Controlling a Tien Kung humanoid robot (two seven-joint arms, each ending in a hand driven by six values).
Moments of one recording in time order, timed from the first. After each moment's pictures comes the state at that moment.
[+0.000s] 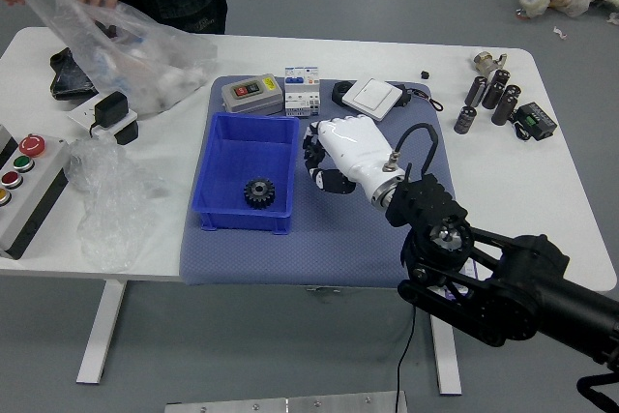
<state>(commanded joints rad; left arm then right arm) -0.04 0.07 -1.40 -0.18 1.24 0.11 0.08 0.68 -0.18 0.47 1.36 -2.14 -0.22 -0.42</state>
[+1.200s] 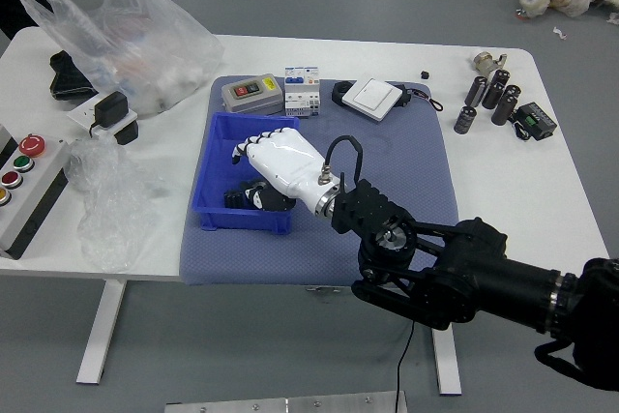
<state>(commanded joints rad) -0.04 0.08 -1.39 -0.18 1.23 0.11 0.09 0.81 -0.04 0.27 1.04 -2.05 -0.37 -0.24</state>
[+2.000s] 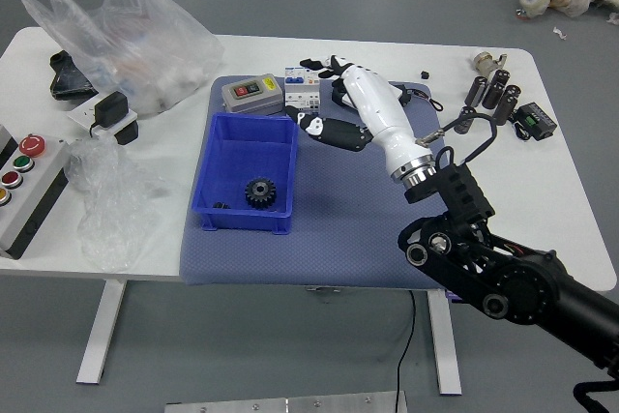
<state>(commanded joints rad) -0.03 0.07 -1.42 -0.18 1.26 0.11 0.09 0.54 -0.21 0.72 1.32 -1.59 -0.61 0.09</state>
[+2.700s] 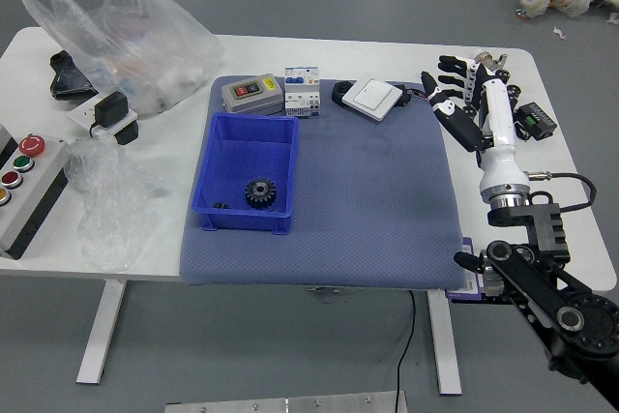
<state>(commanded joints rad) -0.03 0.08 -1.43 -0.18 1.27 0.11 0.09 0.25 -0.25 1.04 1.38 -1.23 -0.61 0.28</state>
